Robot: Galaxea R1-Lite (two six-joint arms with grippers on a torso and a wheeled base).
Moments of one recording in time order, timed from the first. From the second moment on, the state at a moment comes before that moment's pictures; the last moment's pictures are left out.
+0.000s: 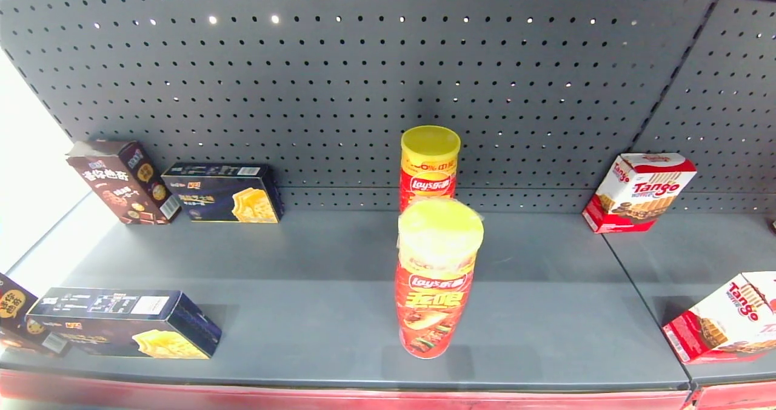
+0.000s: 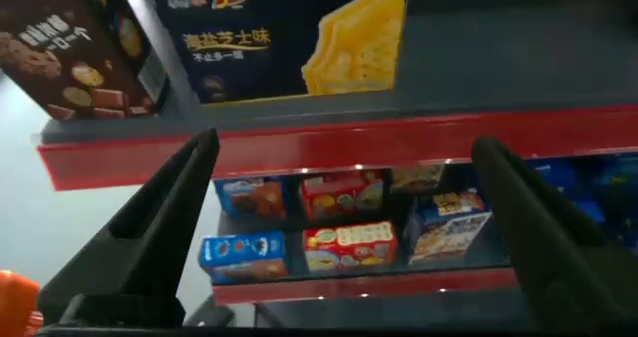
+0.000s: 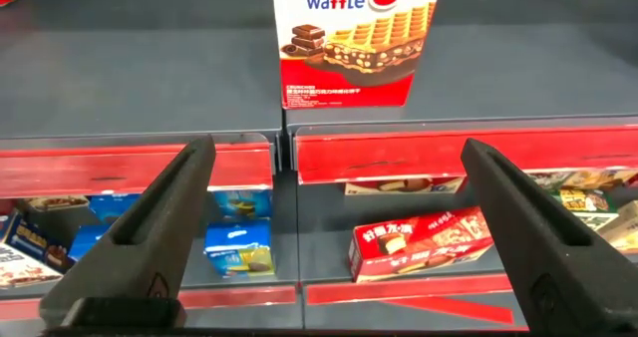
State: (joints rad) left arm 0.00 0.00 -0.01 0.01 -0.05 0.05; right arm -0.02 0.00 0.00 0.00 -0.06 0.00
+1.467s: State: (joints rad) left arm 0.00 0.00 0.00 0.00 -0.07 0.03; right arm -0.02 0.00 0.00 0.00 -0.04 -0.01
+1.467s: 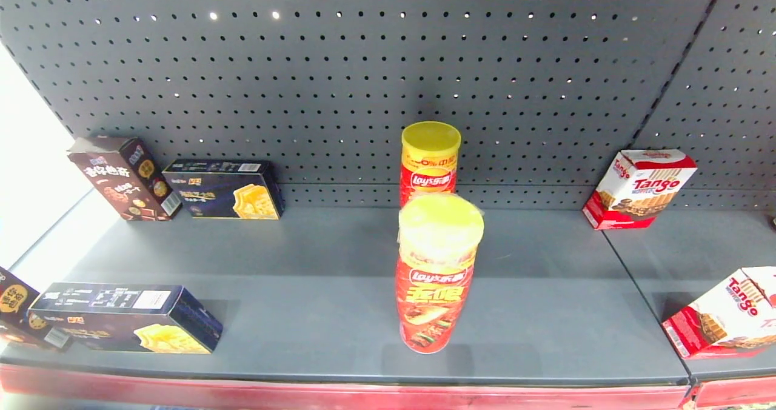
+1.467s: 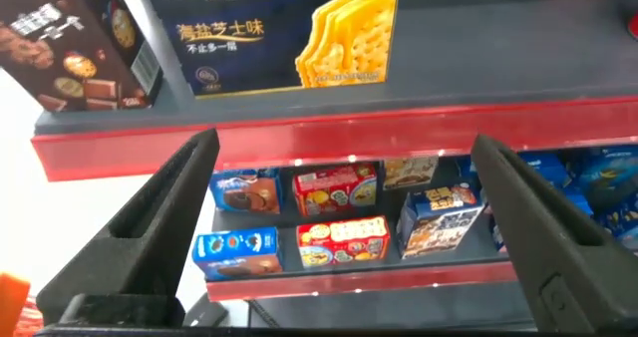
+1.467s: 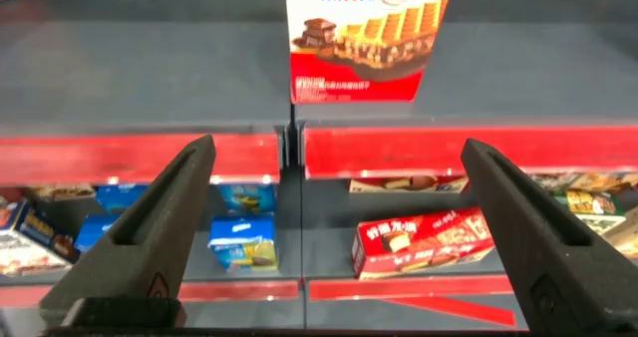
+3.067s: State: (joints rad) left arm 0.00 0.00 0.00 0.00 -0.07 0.03; right arm -0.02 0.00 0.00 0.00 -0.04 0.00
